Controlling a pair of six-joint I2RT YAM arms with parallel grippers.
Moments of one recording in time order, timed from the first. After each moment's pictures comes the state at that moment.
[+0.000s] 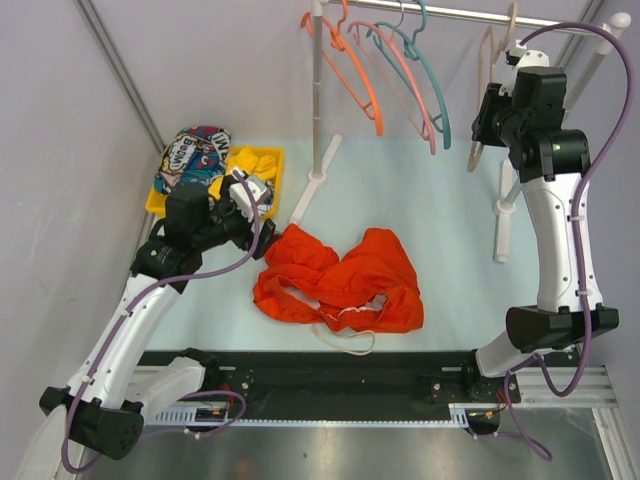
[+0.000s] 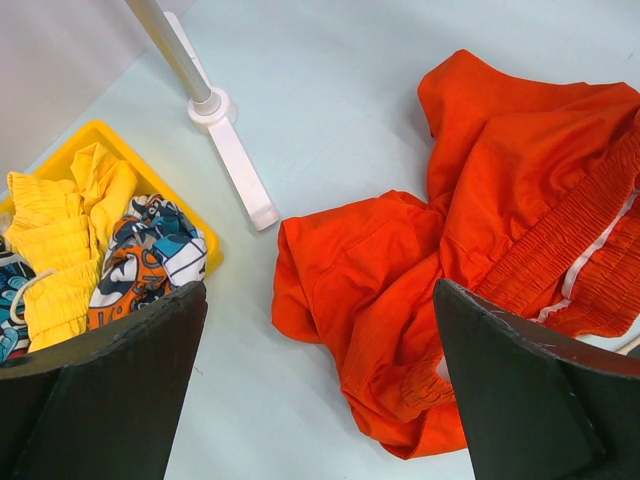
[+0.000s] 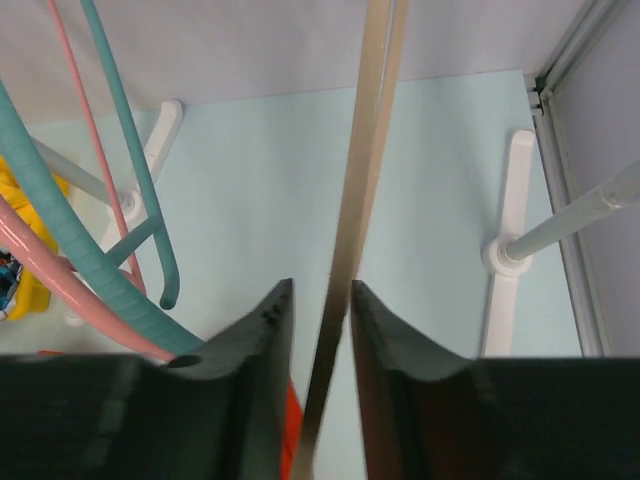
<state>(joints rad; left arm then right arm) -0.33 0.98 1.08 -0.52 0.41 0.36 0.09 1.55 2.07 -0.92 0.08 0.15</state>
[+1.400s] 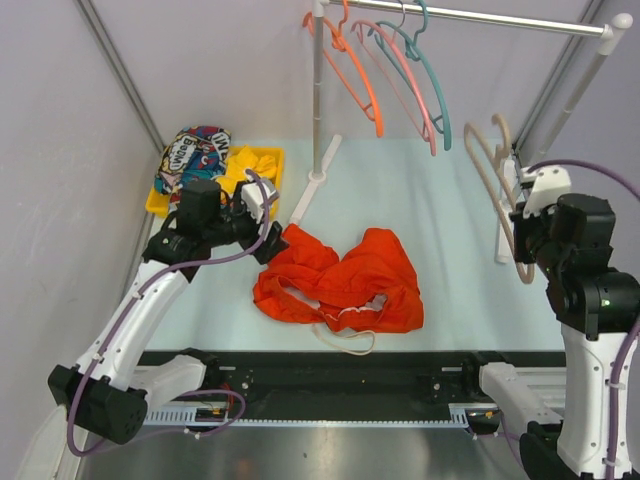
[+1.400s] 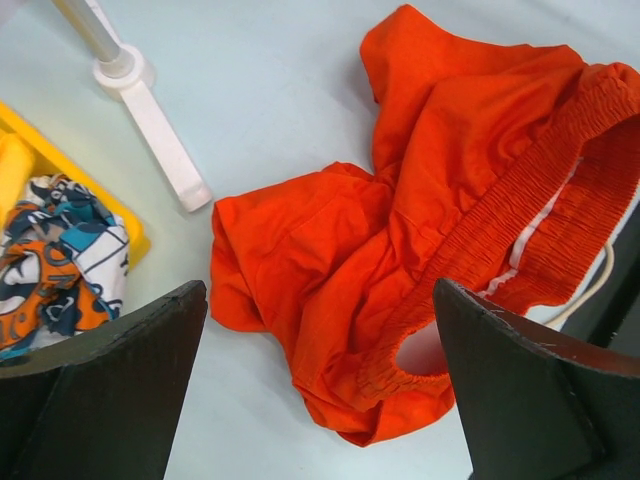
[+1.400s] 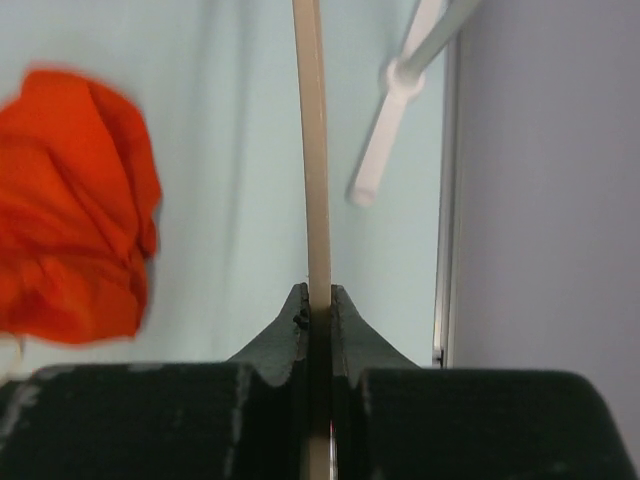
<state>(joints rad) -0.33 1.06 1.08 -0.57 0.50 0.34 0.04 0.88 1.52 -1.15 0.11 -0.20</state>
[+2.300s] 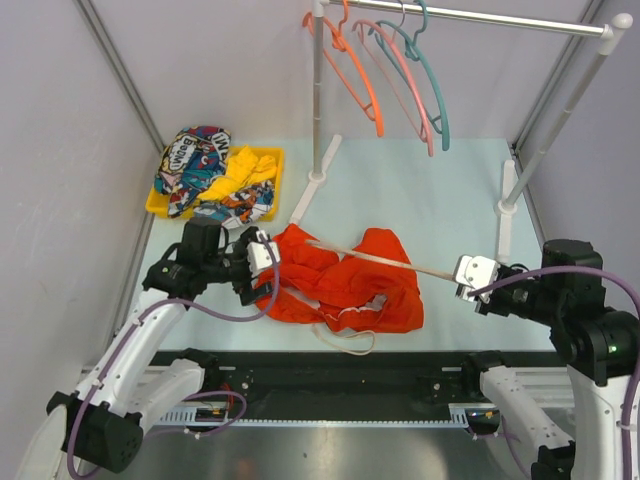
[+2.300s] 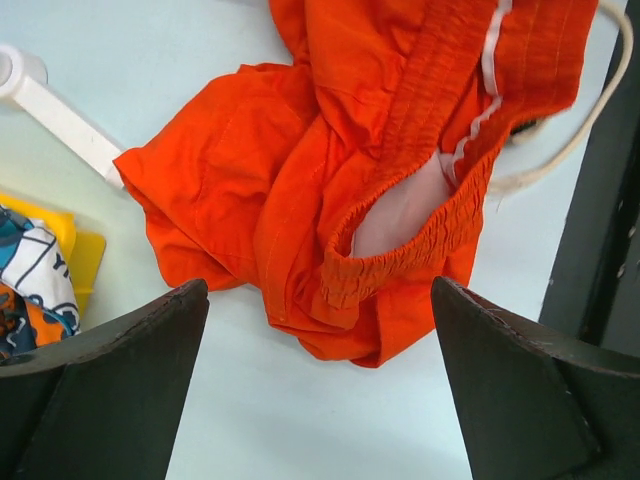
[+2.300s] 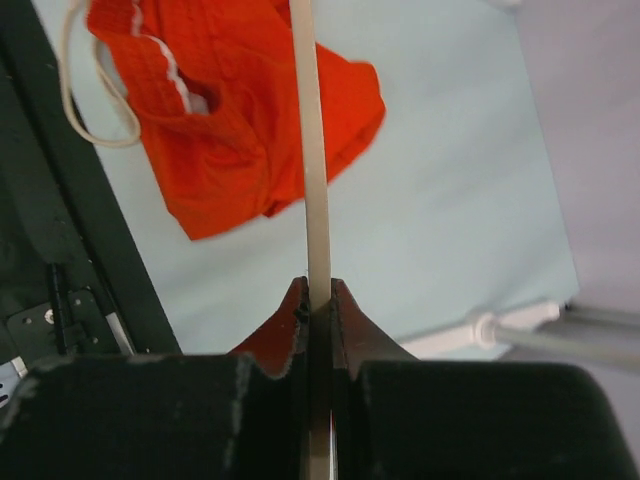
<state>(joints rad) -0.31 0.91 0.84 -0.71 0.64 0.80 0.15 0.69 1.39 -1.38 -0.52 -1.02</state>
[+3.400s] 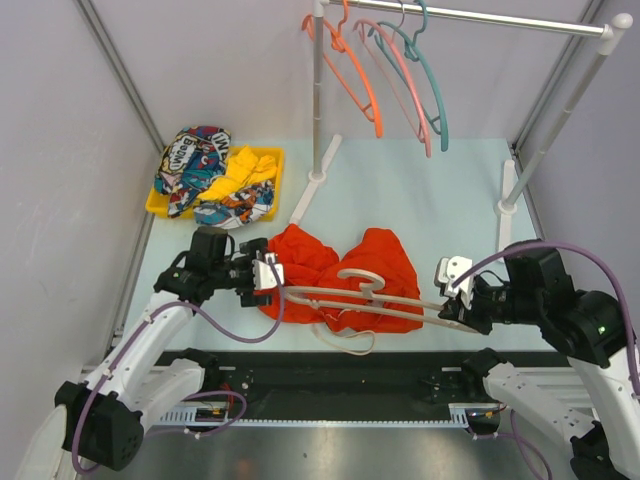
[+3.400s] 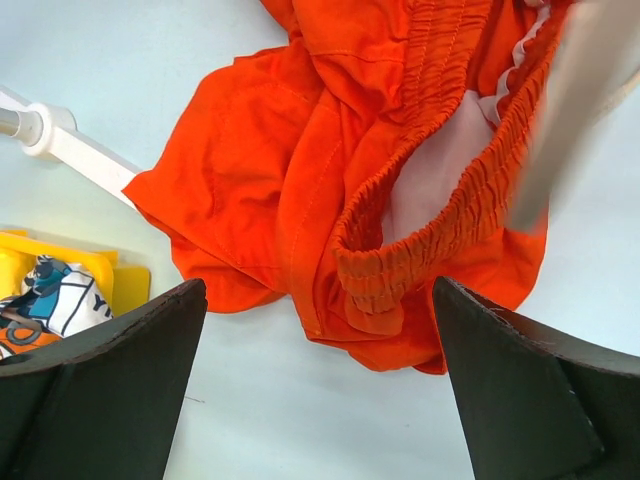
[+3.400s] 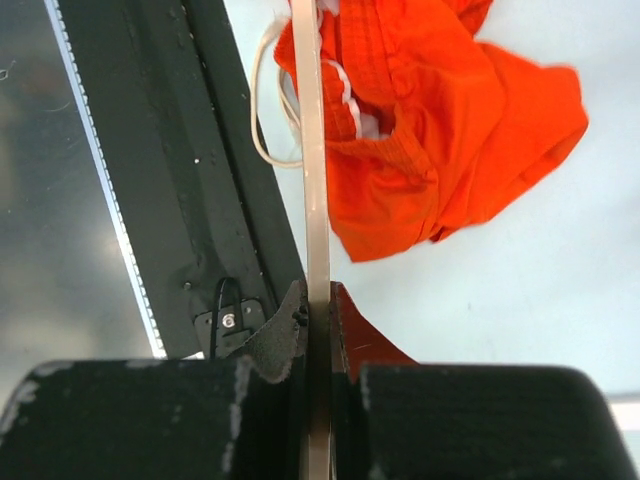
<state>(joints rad) -0.30 0.92 0.69 -0.59 0.64 1.11 0.53 0.71 1.30 -1.38 -0.50 -0.62</state>
